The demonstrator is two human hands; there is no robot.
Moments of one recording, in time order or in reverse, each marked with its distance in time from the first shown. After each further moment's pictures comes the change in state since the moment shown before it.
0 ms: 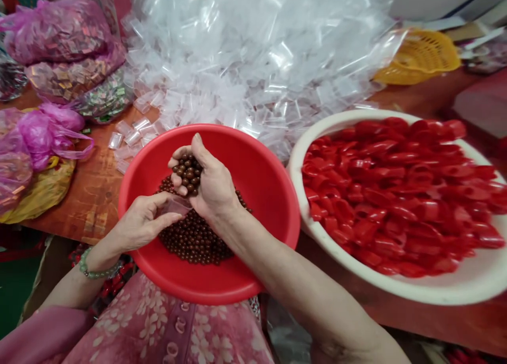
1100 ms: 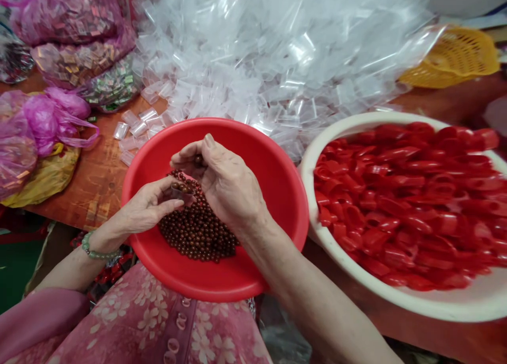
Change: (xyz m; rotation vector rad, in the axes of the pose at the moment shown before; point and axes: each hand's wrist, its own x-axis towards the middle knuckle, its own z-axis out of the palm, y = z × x) left_hand 0.013 -0.011 0.001 -0.238 -0.007 0.011; right_hand -0.012 -0.004 -0.018 -0.381 -0.103 -0.264
